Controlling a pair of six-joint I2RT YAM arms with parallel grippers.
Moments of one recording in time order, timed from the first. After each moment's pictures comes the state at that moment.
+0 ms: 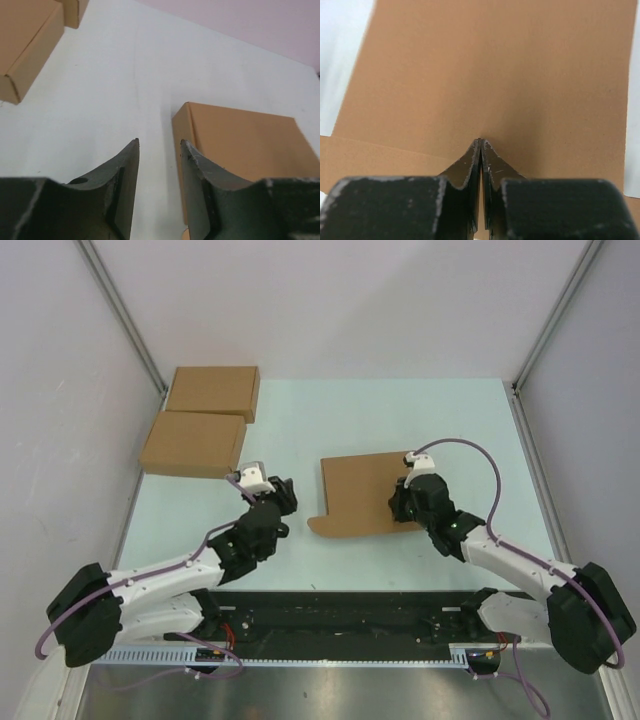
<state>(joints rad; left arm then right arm) -0.91 1.03 0.42 0.38 -0.88 -0.55 0.61 1.10 0.56 0.02 0.16 0.38</state>
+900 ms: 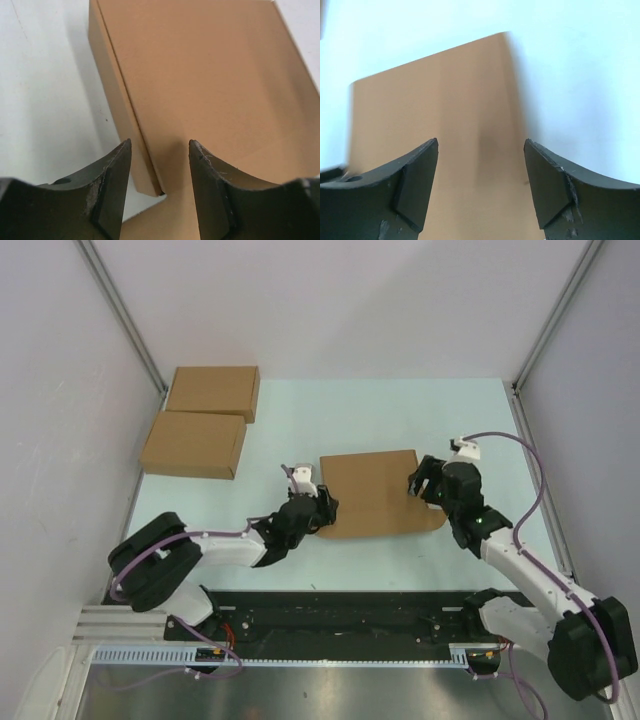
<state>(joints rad) -0.91 1.48 0.53 0.55 -0.43 -0.60 0.45 0.98 0.58 -0.05 0.24 0.49</state>
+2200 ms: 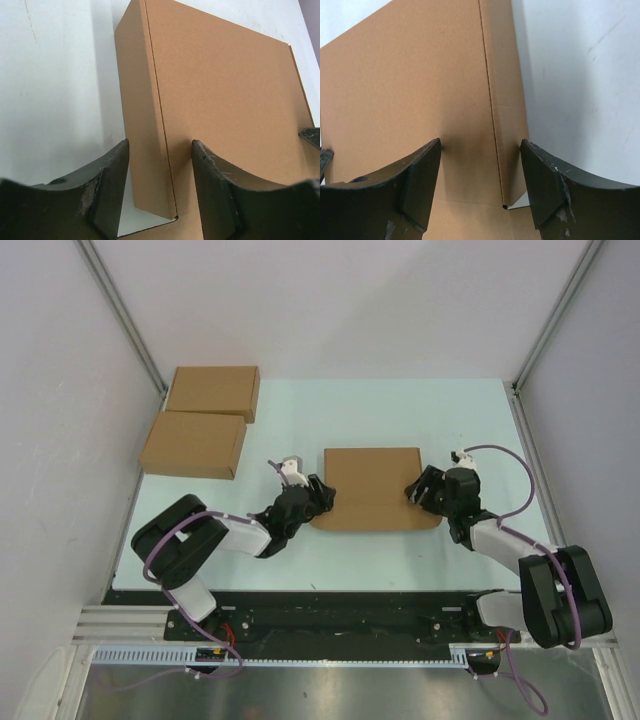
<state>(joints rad) -0.78 1.67 0.55 0.75 -0.35 -0.74 0.24 1.27 0.46 0.25 -0.02 0.61</state>
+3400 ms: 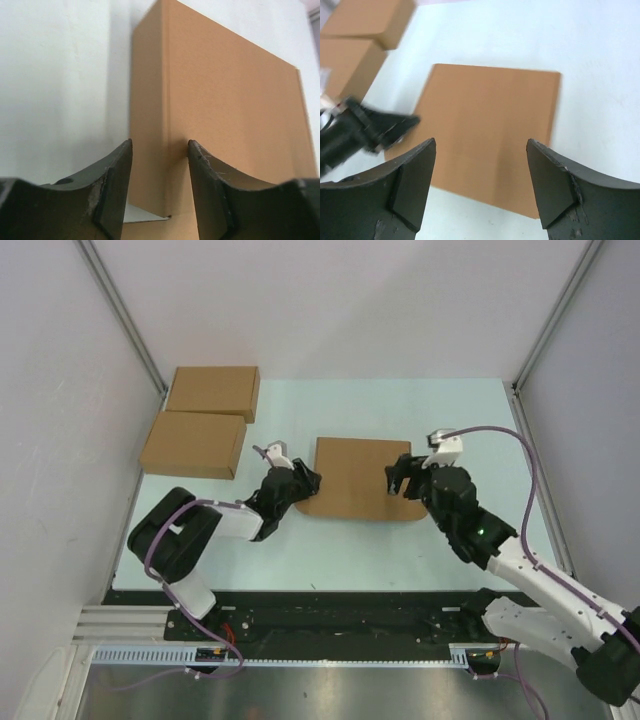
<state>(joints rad) -0.60 1.70 0.60 0.72 -0.21 -0.76 0.59 0.91 0.70 -0.06 0.32 0.40</state>
